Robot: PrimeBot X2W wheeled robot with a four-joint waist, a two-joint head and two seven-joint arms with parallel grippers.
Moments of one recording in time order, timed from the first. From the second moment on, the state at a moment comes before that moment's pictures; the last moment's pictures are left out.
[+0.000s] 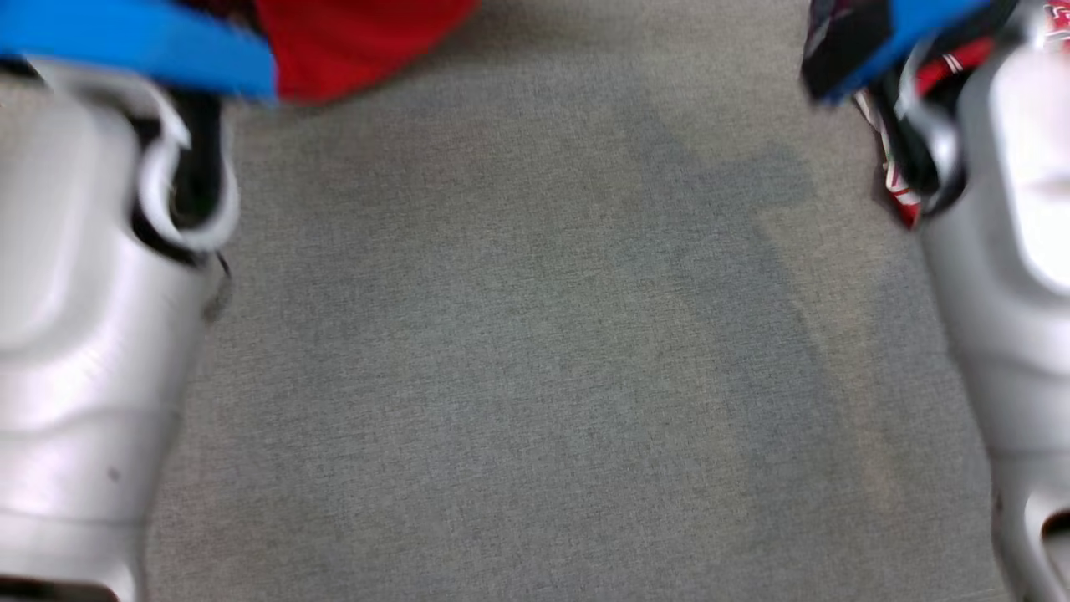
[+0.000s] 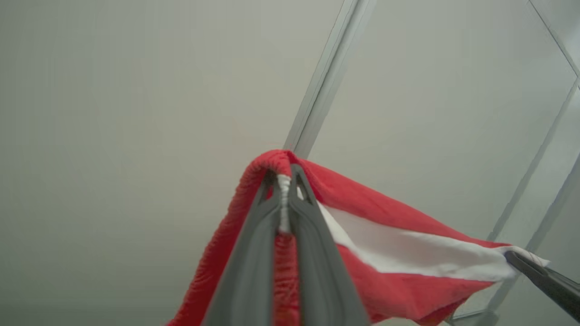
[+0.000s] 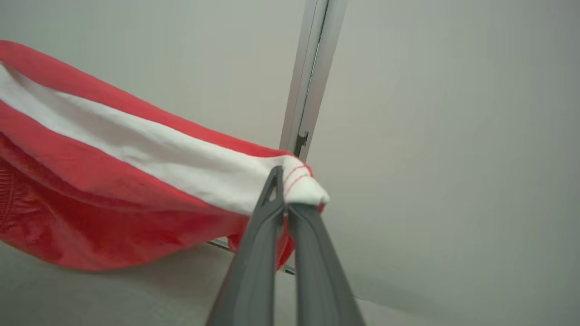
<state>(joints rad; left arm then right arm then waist) -1.01 0.31 -0.39 0.43 -0.83 -0.08 -0.26 -1.09 -0.19 0.25 0.49 0.19 0.13 -0.04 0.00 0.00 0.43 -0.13</state>
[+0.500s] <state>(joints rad) -0.37 0.27 -0.44 0.40 -0.69 -0.12 -0.26 -0.56 -0.41 0.45 0.30 0.45 0.13 0.17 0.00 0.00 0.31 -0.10</state>
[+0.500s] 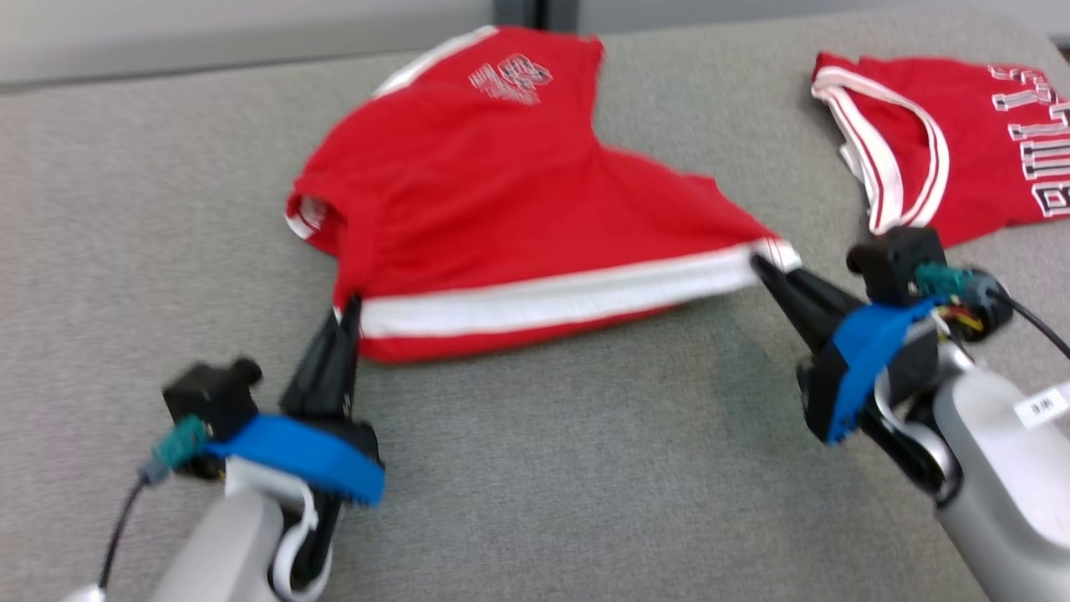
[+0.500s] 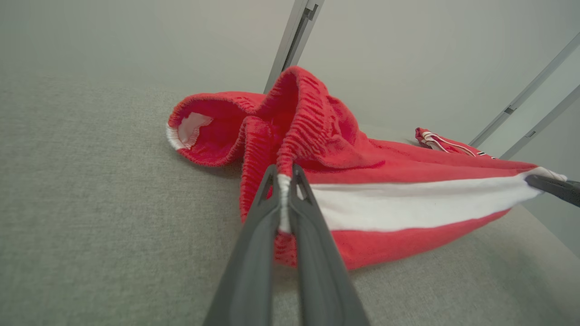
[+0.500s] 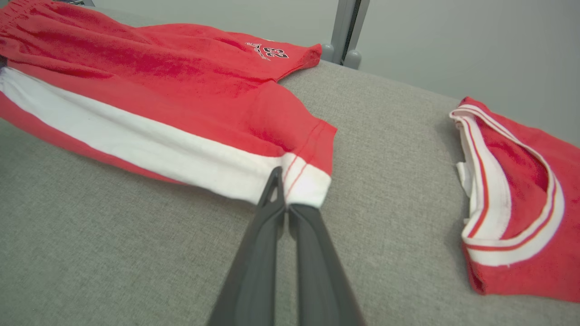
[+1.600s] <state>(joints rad) -0.04 0.50 -0.53 -0.19 -0.78 0.00 0.25 0.00 -0.37 0.02 -0.47 0.36 0.13 0.83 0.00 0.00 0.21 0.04</state>
